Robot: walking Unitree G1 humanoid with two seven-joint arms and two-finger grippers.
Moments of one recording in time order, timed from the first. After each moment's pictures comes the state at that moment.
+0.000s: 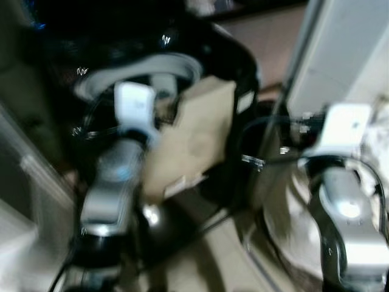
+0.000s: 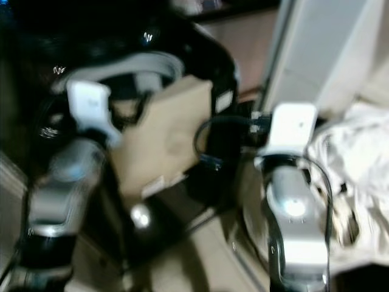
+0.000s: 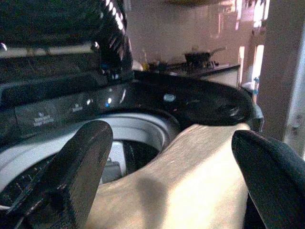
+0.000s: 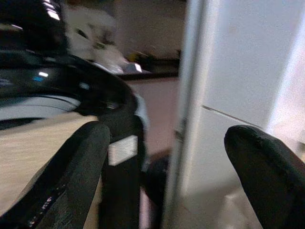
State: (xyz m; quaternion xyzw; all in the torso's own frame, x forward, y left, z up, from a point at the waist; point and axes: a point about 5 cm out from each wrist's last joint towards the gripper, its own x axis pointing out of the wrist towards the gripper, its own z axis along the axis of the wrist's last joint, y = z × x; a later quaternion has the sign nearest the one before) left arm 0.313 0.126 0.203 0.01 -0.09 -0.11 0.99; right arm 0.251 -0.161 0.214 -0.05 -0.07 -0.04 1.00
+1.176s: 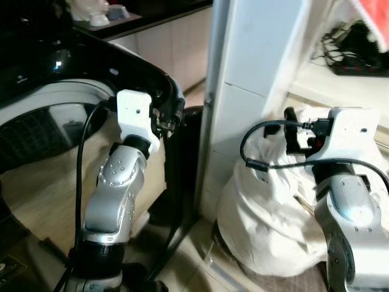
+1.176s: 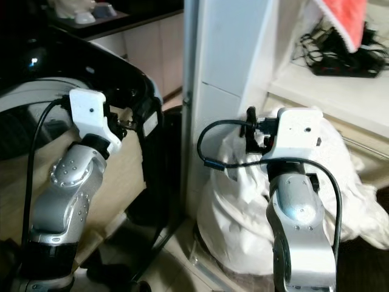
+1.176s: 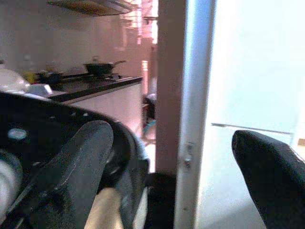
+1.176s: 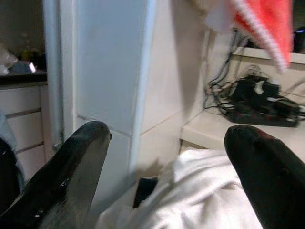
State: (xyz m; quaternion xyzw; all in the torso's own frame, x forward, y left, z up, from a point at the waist) left arm 0.304 0.123 0.200 0.01 -0.10 -0.12 0.99; right arm 0.243 -0.164 0.220 -0.06 -0.07 -0.05 0.99
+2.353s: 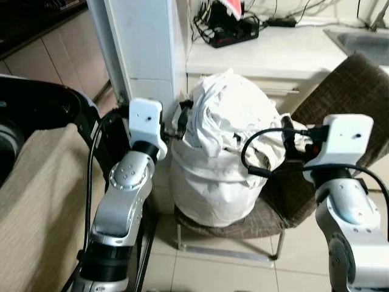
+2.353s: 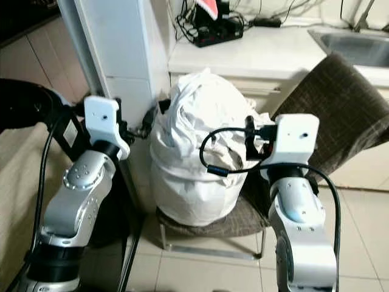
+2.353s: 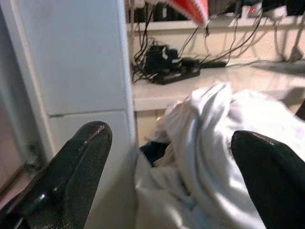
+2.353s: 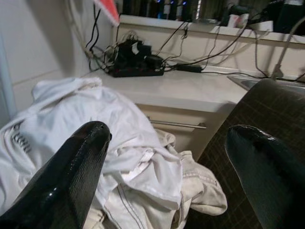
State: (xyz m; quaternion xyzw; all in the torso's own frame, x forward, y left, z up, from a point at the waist) left arm 0.305 0.113 0.183 0.02 -0.06 -0.11 0.99; right arm 0.246 -0.171 0.202 -0.07 -0.04 -0.03 1.00
